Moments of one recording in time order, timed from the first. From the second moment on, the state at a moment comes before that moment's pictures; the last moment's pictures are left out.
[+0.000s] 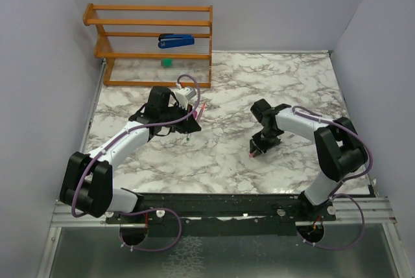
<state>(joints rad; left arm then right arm) -0.38 1.36 0.85 -0.18 0.66 -0.11 0.48 1.69 0.99 -0.85 0.01 1.53</state>
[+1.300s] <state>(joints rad) -0.55 1.35 0.78 0.23 0.87 -0.30 0.48 1.37 1.31 -0.02 -0.30 0.63</state>
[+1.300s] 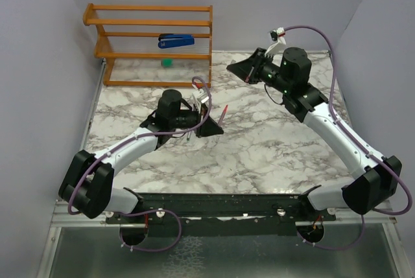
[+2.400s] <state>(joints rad) -0.55 1.37 0.91 0.38 0.77 -0.41 0.48 1.27 1.22 -0.07 -0.46 0.57</state>
